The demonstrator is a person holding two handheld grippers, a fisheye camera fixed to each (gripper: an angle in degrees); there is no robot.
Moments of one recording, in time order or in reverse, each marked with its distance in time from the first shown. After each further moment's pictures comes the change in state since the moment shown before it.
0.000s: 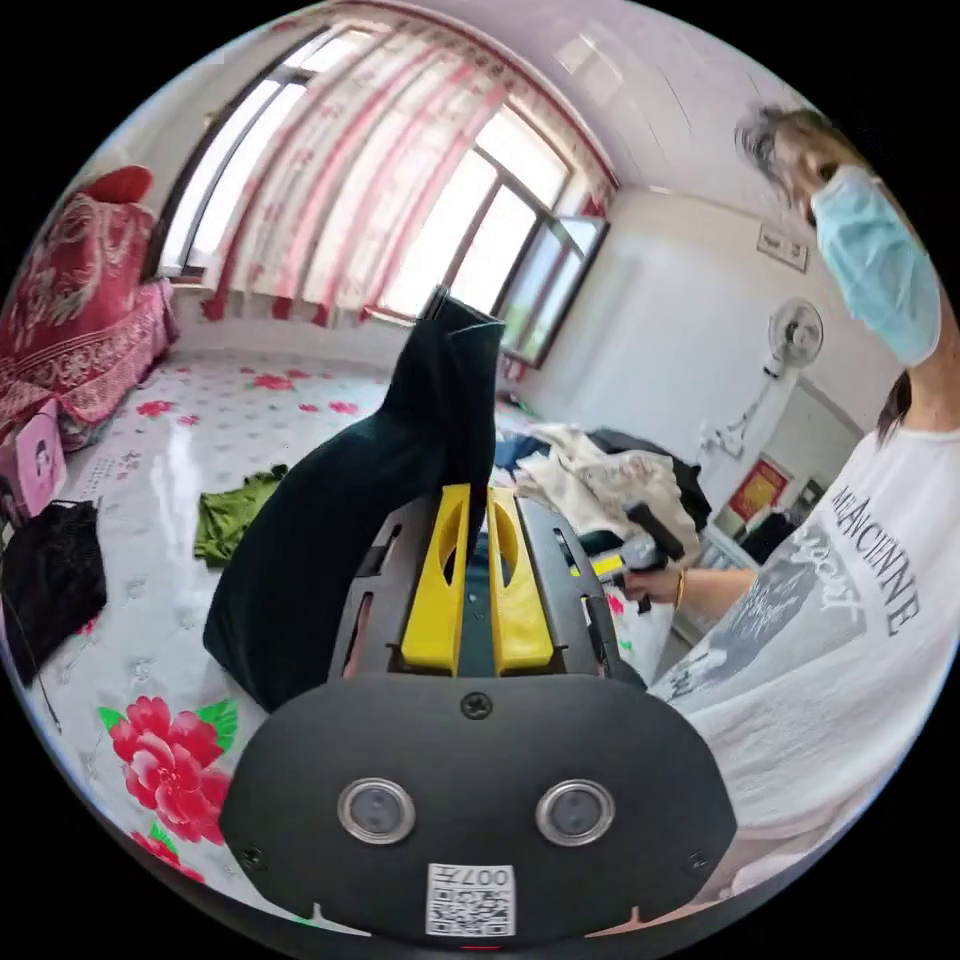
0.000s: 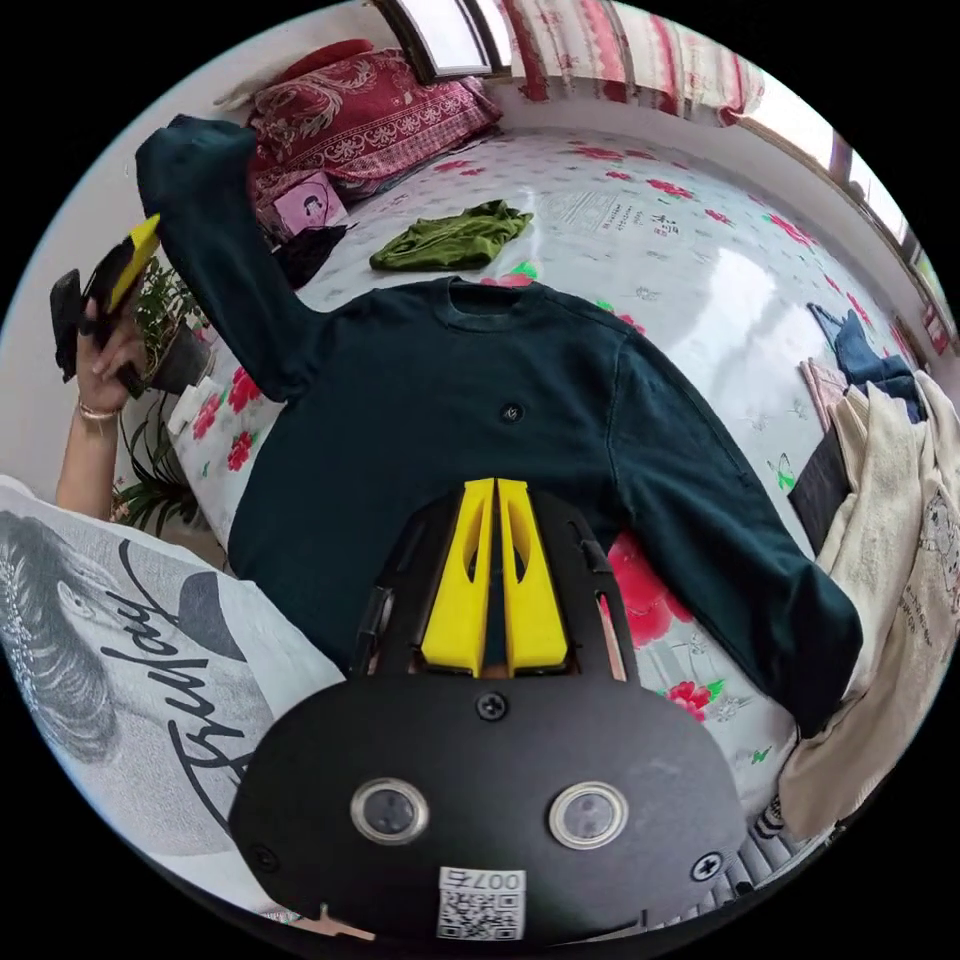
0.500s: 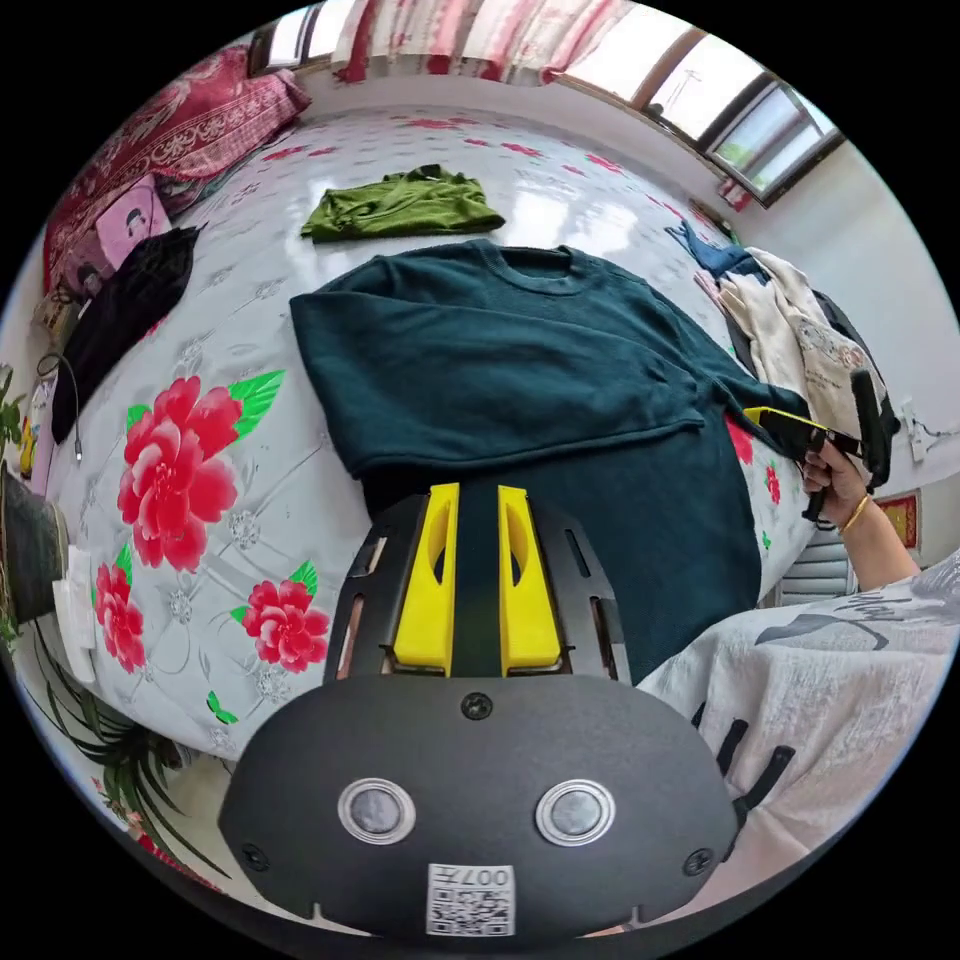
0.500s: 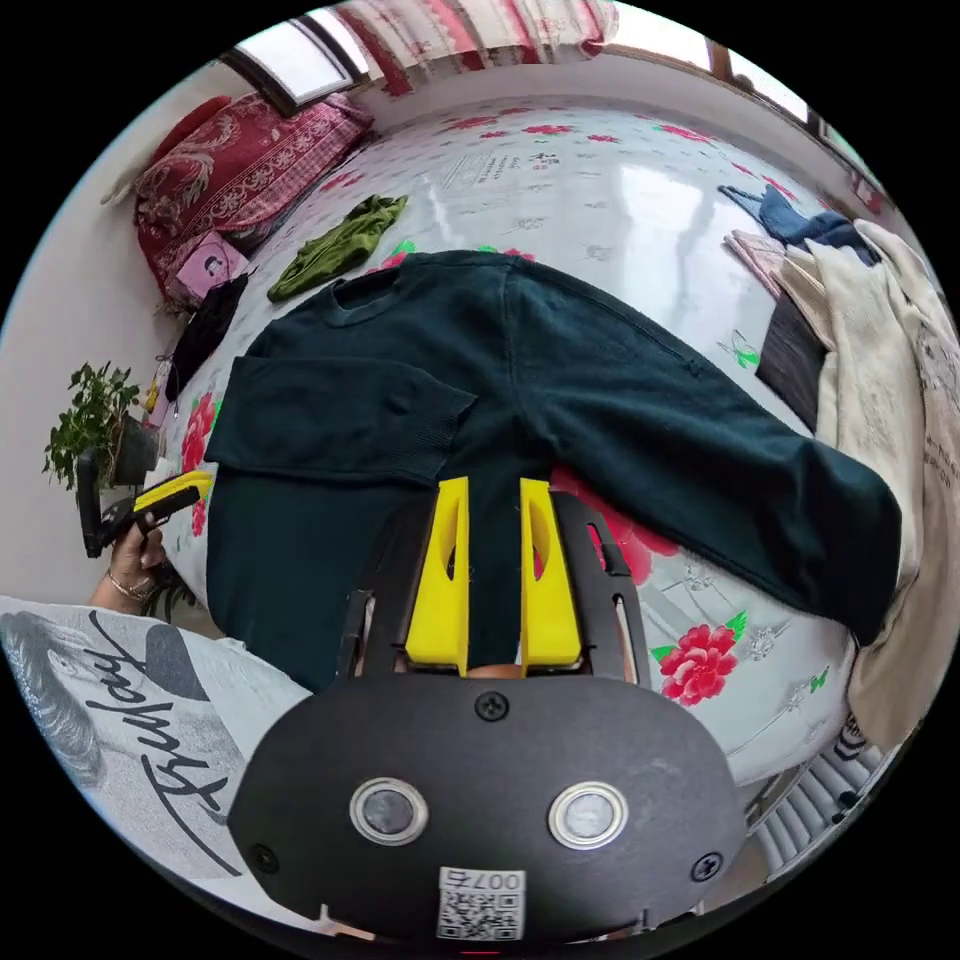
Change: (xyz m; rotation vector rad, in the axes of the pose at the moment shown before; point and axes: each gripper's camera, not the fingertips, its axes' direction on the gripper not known) left arm -0.005 0.132 0.100 -0.435 -0.393 -0.493; right arm 0.108 0.055 0.001 0.053 0.041 0.379
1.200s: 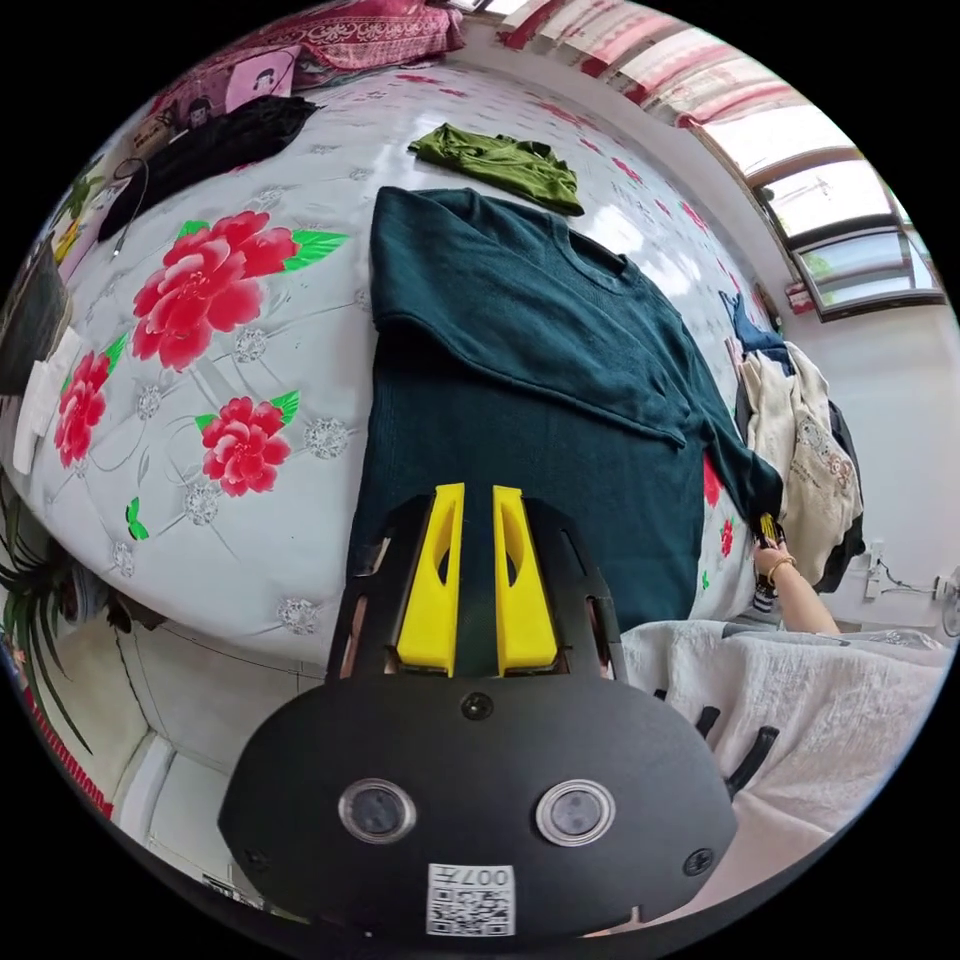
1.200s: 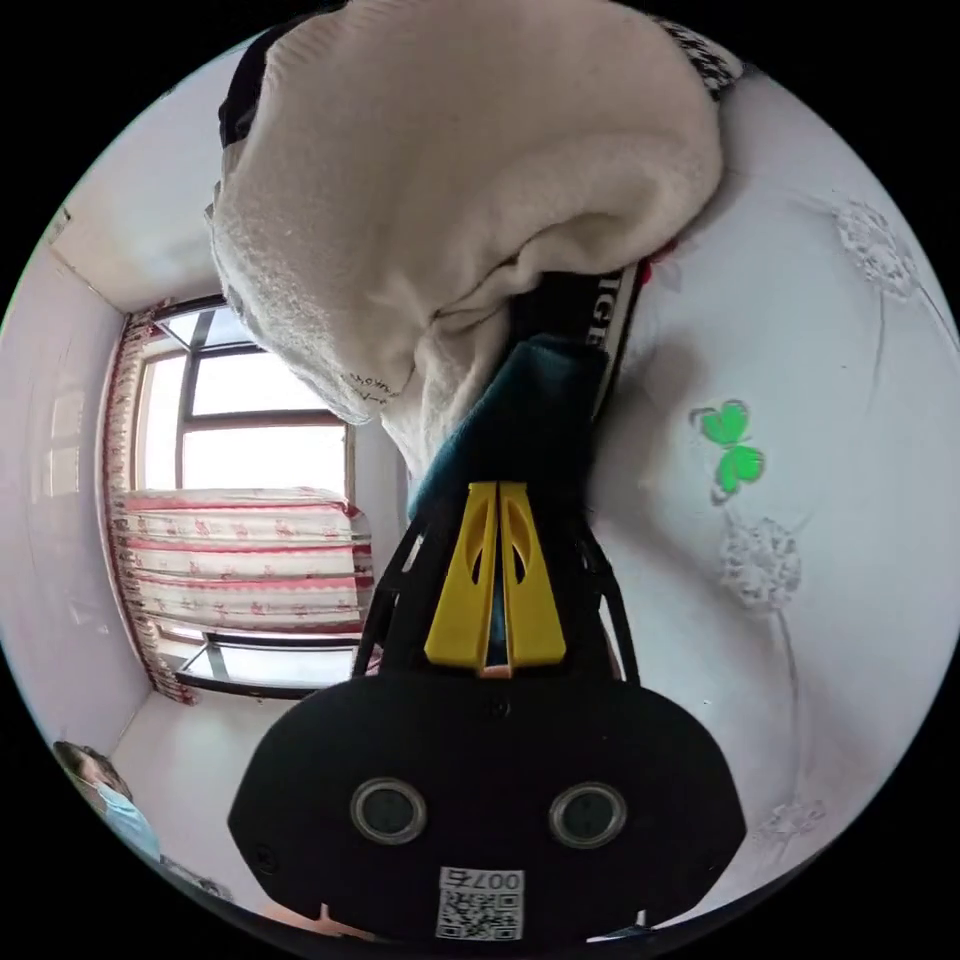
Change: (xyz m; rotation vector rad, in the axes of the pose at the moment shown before) left arm 0.029 0.041 0.009 -0.011 0.088 -0.331; right arm 0.266 0.182 -0.031 0.881 -0.621 1.059
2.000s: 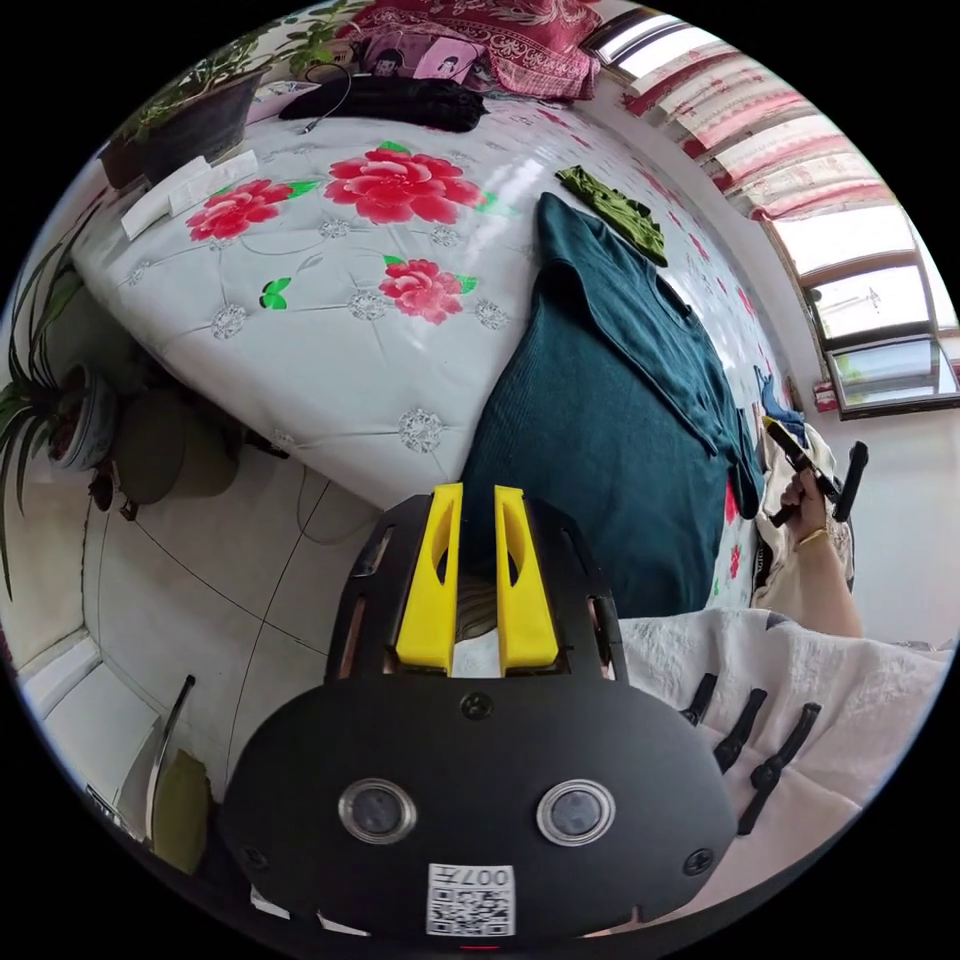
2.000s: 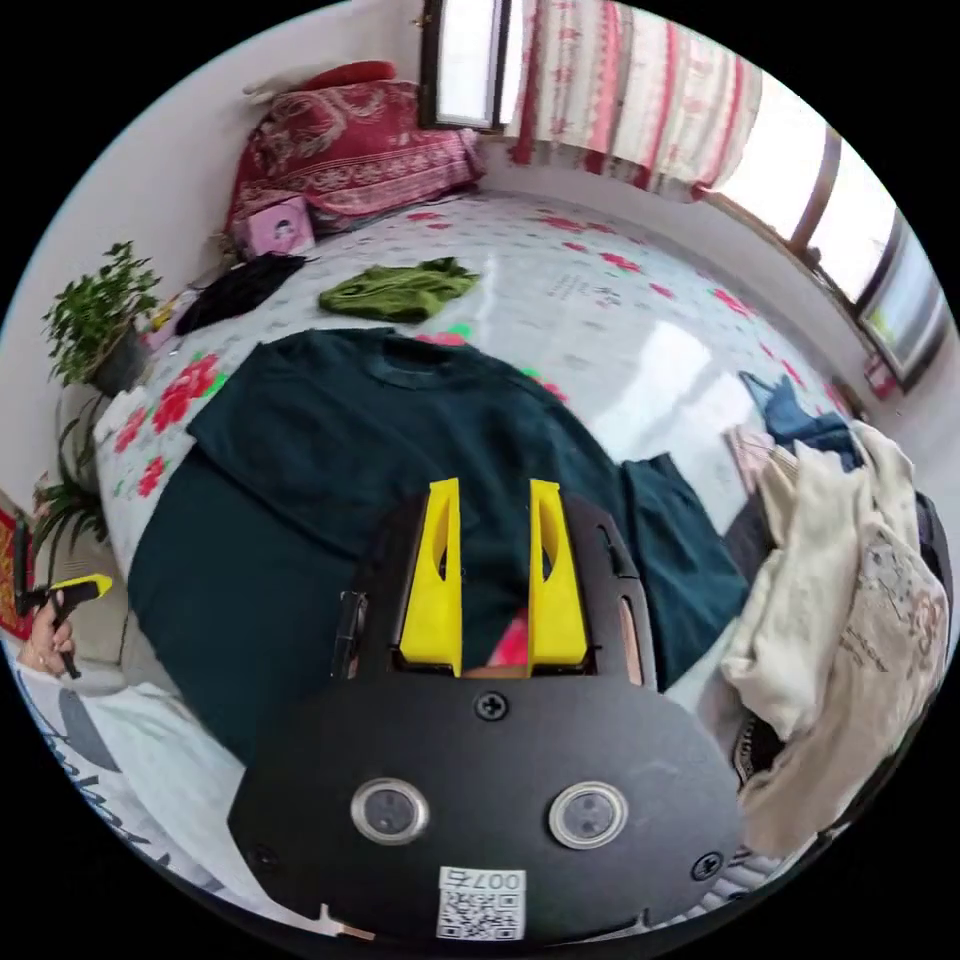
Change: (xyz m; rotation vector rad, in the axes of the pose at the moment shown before) left arm -0.090 0.097 -0.008 0.086 -0.008 -0.248; right arm -0.191 0.415 0.182 -0.744 0.583 -1.553
